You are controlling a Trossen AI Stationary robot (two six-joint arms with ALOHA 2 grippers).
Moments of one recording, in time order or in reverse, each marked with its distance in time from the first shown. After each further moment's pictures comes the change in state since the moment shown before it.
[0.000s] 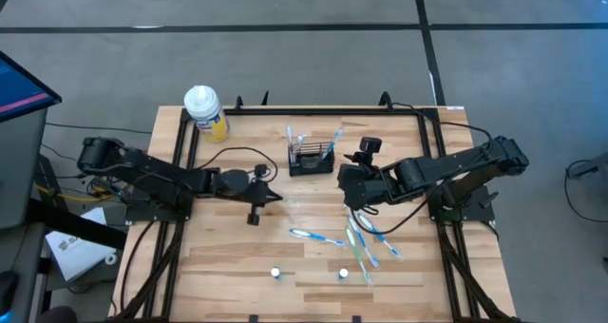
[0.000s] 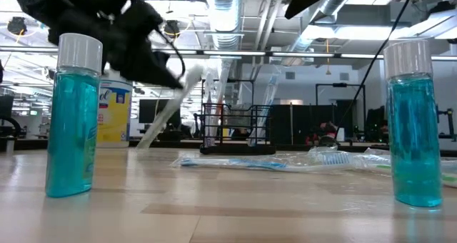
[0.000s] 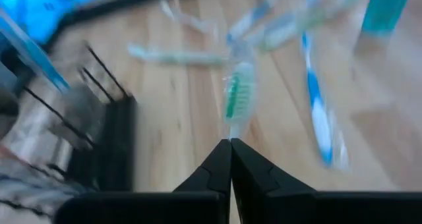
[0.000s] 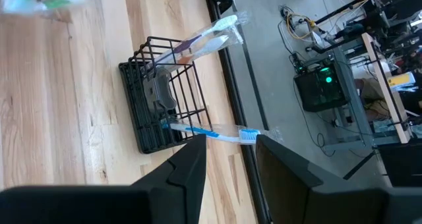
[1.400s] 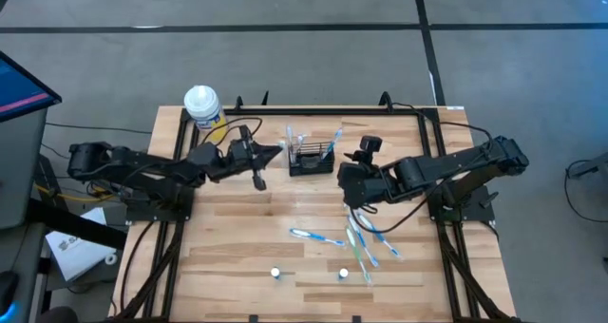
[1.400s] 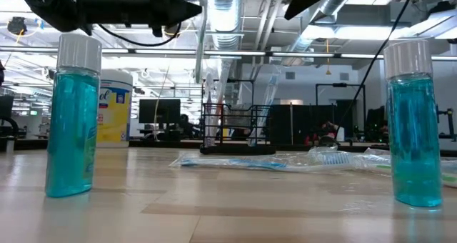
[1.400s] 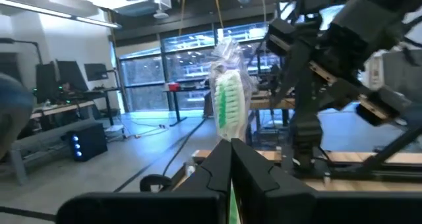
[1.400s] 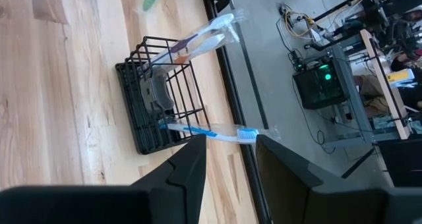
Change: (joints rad) left arm 0.183 -0.062 0.000 0.596 -0.102 -0.098; right arm -0.015 0.000 0.000 0.001 0.002 0.010
